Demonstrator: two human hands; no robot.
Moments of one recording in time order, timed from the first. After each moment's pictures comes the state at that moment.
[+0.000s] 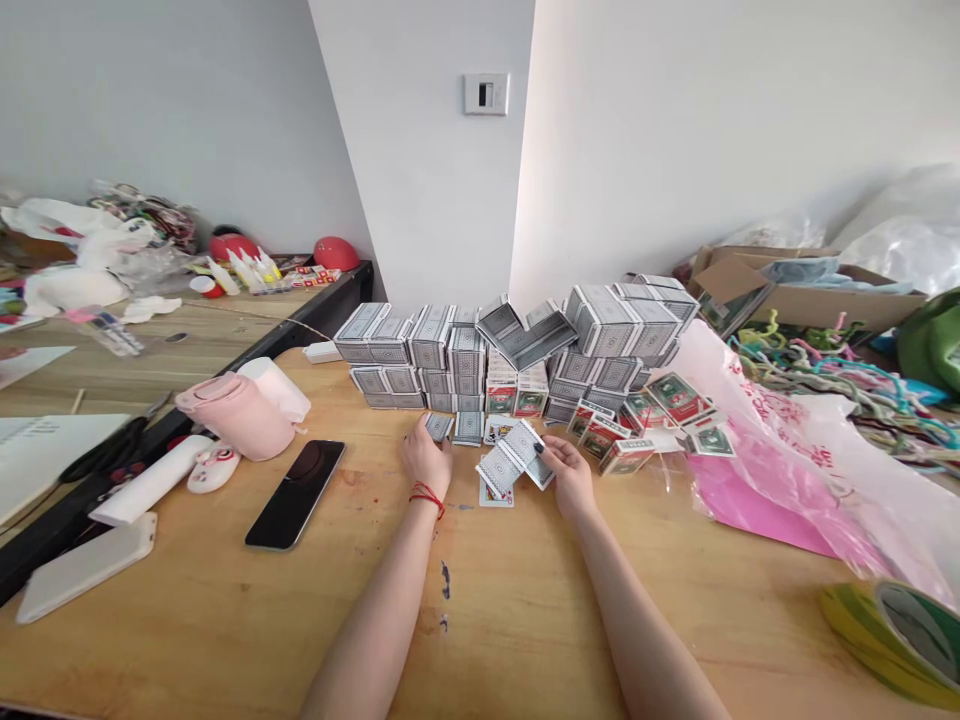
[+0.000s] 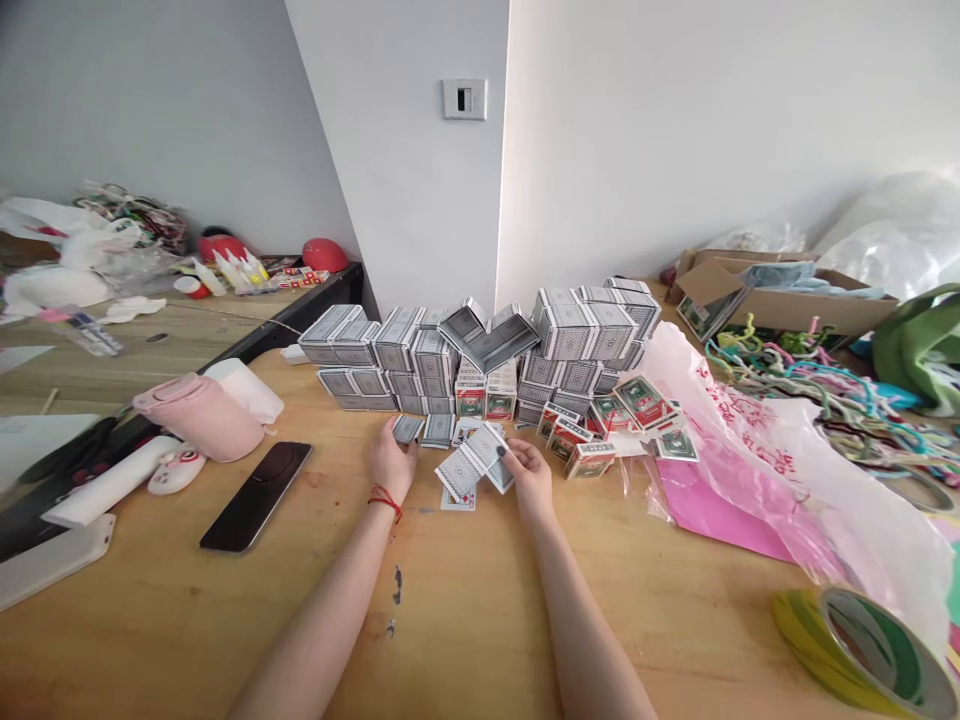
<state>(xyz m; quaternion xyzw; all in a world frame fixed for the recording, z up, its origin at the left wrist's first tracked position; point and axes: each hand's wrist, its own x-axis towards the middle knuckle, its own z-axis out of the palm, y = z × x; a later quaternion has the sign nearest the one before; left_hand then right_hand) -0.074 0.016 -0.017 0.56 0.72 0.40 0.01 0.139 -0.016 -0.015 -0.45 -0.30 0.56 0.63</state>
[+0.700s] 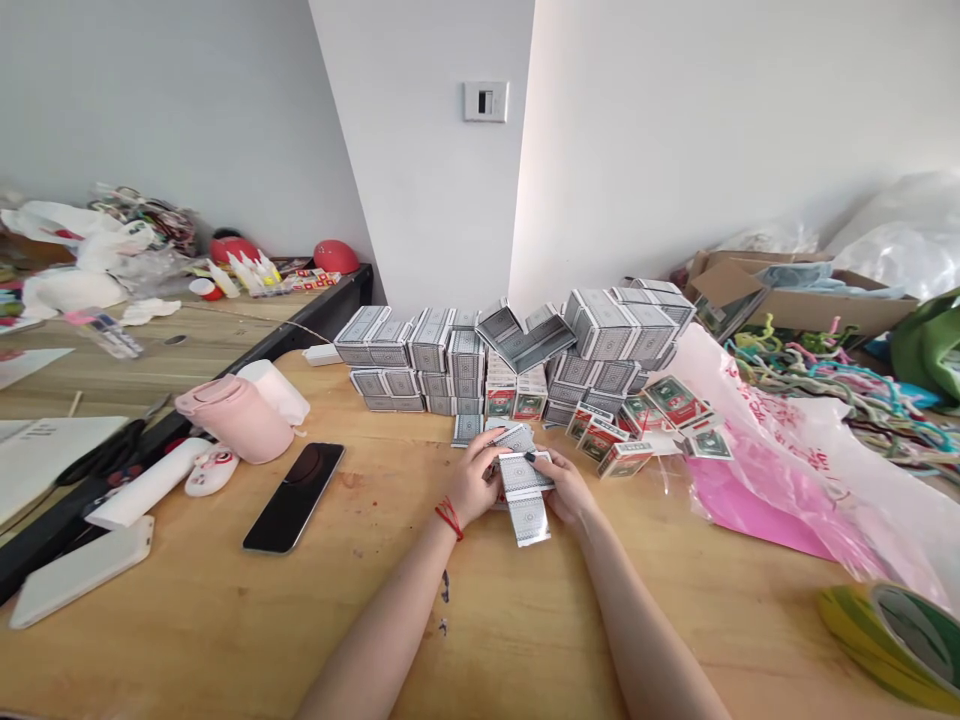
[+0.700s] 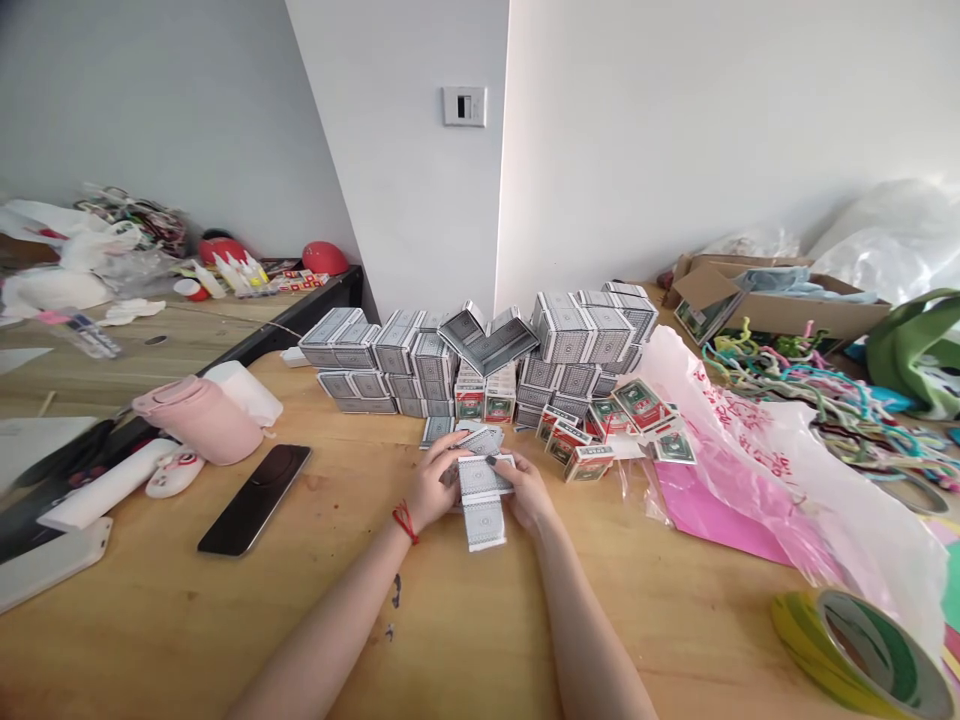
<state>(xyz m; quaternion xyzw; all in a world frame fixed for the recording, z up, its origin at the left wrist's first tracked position) -0.029 -0.015 0.003 0.78 0.36 0.48 0.17 0.136 -0.023 0.000 -0.36 -0.28 0.71 0.53</state>
